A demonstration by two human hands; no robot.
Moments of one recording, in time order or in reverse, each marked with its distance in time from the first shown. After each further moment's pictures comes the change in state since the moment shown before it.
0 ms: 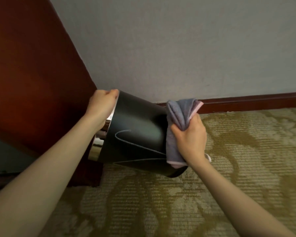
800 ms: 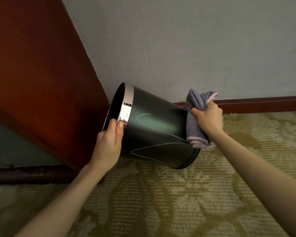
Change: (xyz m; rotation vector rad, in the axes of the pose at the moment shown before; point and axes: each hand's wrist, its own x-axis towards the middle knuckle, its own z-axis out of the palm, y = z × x) left_hand -0.082 -0.079 0.003 0.015 -0.001 0.625; right_hand 0.070 0.038 -0.011 -0.111 -0.096 0.234
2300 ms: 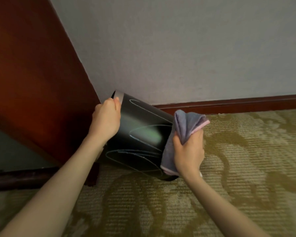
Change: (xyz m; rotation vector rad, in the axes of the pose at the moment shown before) left_hand 0.067 0.042 -0.002 0.316 -0.026 -0.244; right_hand -0.120 -0.009 0.009 0.095 0.186 -0.002
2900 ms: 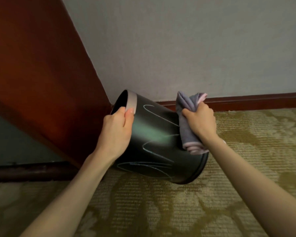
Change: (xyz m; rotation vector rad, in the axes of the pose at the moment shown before) left_hand -0.047 -0.003 -0.008 -0.172 0.013 0.186; right_hand 0.086 -0.013 0.007 -0.151 -0.213 -0.056
